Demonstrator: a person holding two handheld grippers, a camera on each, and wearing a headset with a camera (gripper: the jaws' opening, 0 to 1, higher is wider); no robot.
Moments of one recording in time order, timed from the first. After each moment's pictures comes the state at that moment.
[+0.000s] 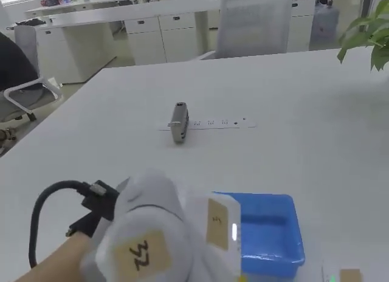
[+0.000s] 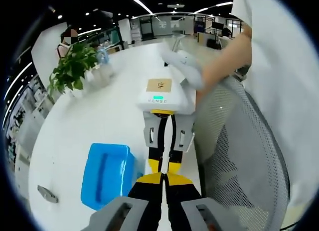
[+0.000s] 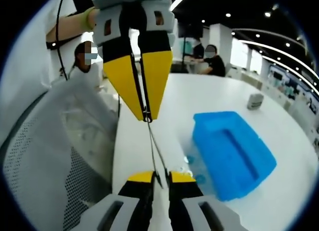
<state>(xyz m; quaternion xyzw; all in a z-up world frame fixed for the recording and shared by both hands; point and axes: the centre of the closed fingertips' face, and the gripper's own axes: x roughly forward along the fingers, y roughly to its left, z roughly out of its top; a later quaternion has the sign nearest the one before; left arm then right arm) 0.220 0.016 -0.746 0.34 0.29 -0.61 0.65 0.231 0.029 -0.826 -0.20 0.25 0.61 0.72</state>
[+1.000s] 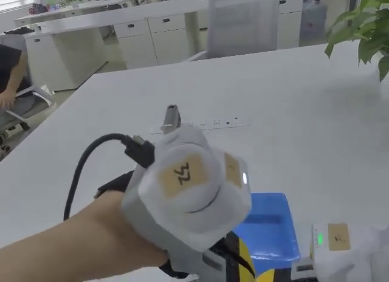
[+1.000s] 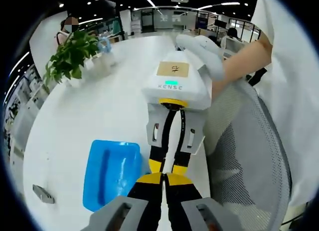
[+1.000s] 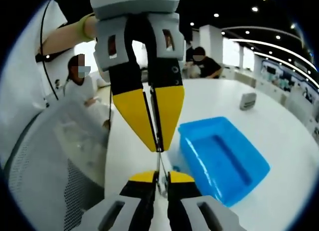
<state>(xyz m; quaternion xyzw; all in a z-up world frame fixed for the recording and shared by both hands) 0.253 0.010 -0.757 0.33 0.34 -0.61 0.63 0.253 0.035 -0.812 -0.19 0.25 0.61 0.73</state>
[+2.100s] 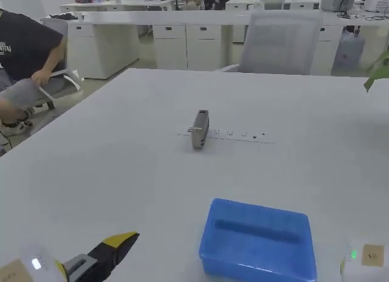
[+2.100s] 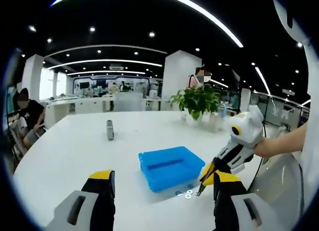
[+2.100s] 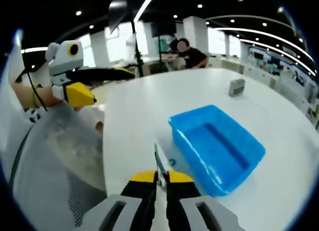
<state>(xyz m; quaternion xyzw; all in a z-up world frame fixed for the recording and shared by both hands) 0.244 0.129 -0.726 -0.01 0.14 -0.24 0.96 0.252 0.026 -0.813 -0.14 0.30 0.56 0.76</state>
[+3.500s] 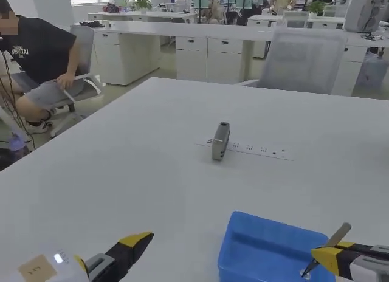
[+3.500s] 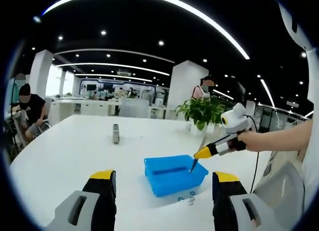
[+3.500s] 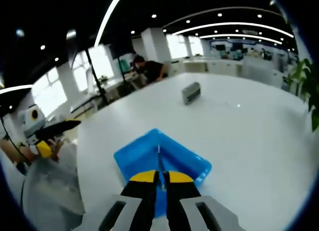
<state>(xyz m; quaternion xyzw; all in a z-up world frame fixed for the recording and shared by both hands) 0.246 0.142 -0.718 -0.05 0.12 -0.22 0.97 0.352 -0.001 -0.780 -0.05 0.31 0.45 0.83</state>
